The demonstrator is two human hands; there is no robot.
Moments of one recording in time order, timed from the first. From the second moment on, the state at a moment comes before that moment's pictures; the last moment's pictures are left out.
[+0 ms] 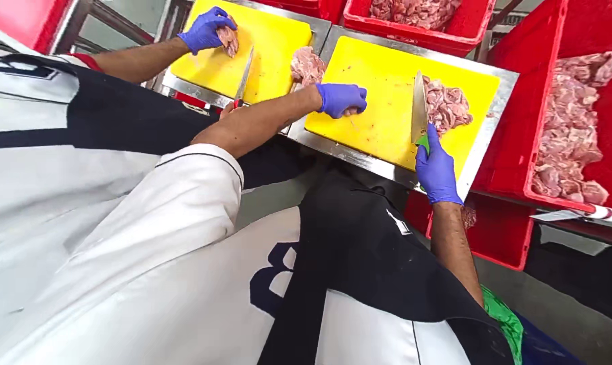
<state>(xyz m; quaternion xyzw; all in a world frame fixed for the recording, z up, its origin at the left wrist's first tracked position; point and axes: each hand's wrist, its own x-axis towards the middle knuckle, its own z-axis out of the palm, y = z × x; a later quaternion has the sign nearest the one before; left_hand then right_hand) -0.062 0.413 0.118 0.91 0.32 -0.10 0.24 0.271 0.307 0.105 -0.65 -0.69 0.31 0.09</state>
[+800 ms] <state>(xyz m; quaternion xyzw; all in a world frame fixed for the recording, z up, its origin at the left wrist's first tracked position) 0.086 0.399 0.118 0.25 0.27 0.43 0.82 0.269 0.303 0.151 -0.55 -0.53 0.56 0.34</state>
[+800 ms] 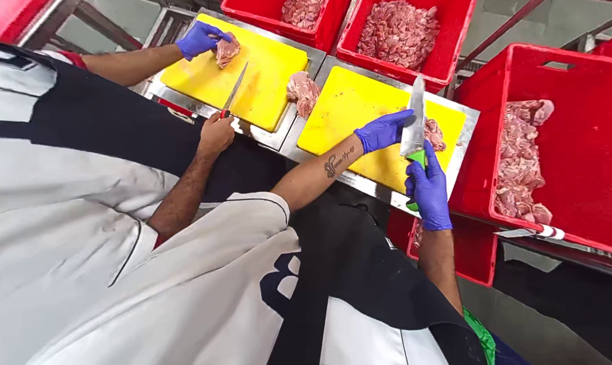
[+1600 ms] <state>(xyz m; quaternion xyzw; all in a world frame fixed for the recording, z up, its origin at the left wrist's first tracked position) -0.128 0.392 0.112 0.39 0.90 0.06 0.19 0.243 0.285 0.113 -0.60 -0.72 0.34 0.12</state>
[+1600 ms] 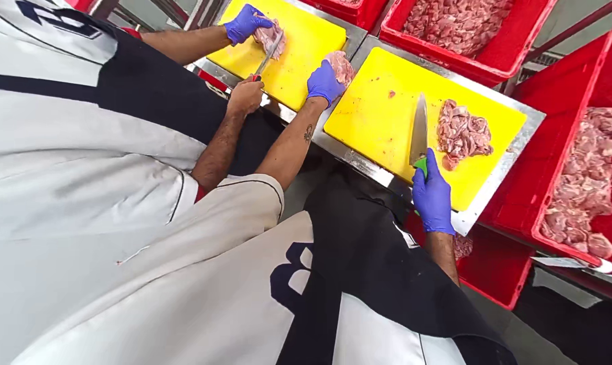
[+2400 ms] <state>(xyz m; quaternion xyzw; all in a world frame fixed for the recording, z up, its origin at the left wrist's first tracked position) -0.175 0.375 0.157 0.55 0.79 0.27 0.06 0.256 0.297 0.091 -0.64 -0.64 0.40 0.14</state>
